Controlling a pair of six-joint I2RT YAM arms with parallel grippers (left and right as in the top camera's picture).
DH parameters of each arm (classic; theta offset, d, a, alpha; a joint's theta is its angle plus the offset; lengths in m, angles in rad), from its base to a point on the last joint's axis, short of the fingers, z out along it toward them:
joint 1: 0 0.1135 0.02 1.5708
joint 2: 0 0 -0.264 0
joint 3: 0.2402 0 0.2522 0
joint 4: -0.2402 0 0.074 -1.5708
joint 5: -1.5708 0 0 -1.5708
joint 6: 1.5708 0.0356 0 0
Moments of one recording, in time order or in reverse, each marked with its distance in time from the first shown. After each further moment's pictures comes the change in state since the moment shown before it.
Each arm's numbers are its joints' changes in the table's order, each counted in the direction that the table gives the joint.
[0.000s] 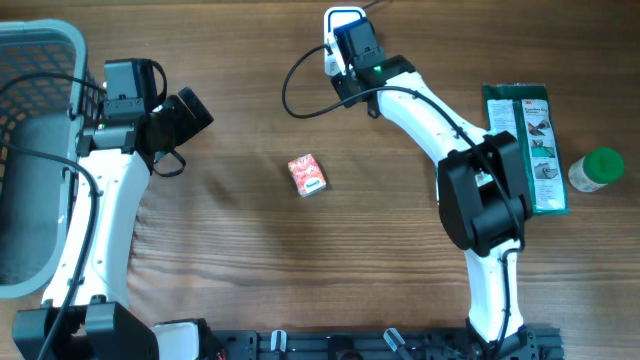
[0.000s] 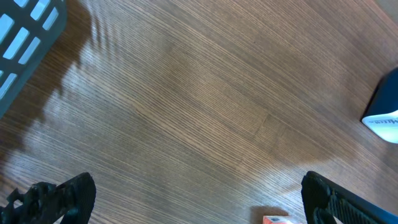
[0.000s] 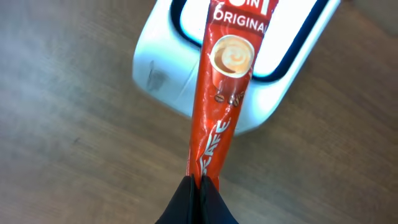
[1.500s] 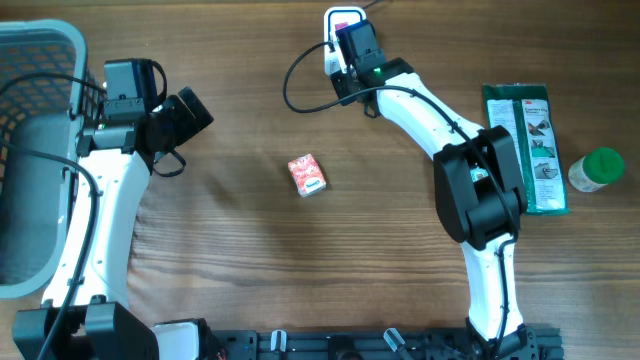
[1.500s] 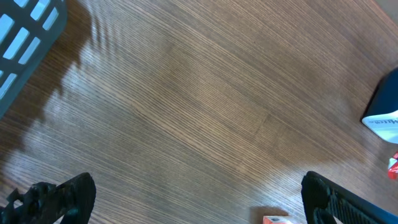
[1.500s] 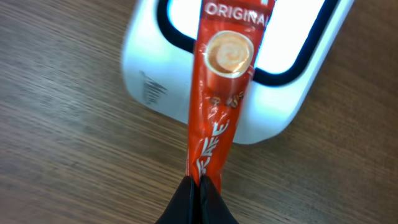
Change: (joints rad) left arm 0.000 0.000 0.000 0.000 0.000 0.000; right arm -0.021 -0.047 0.000 0.040 0.053 0.106
